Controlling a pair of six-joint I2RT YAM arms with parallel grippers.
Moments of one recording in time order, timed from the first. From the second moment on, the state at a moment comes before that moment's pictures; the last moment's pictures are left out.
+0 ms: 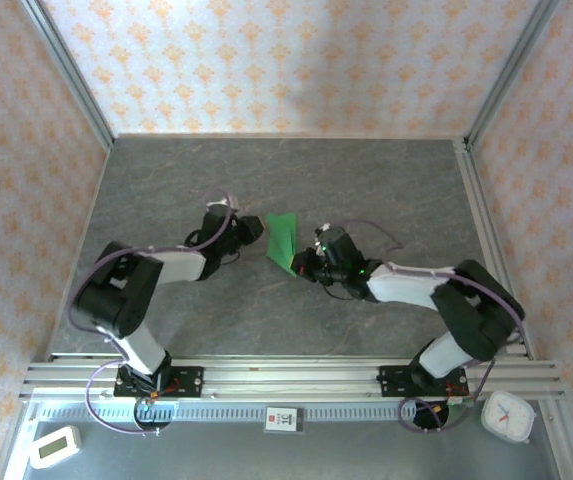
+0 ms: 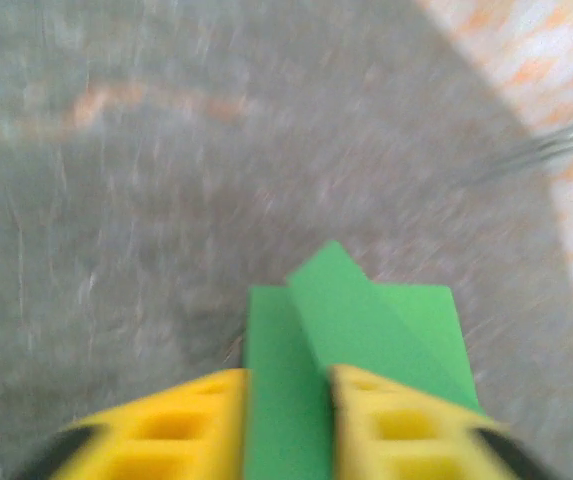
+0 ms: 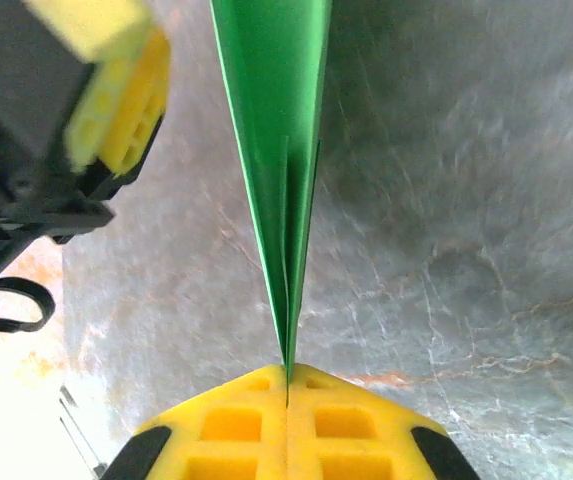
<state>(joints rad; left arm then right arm) -0.36 1.64 0.70 0.42 0.13 -0.85 0.72 1.50 0.67 0.18 -0.24 1.00</state>
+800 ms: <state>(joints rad) -0.36 1.10 0.62 0.14 -0.14 -0.88 0.80 1.69 1.20 -0.95 0.78 0.66</state>
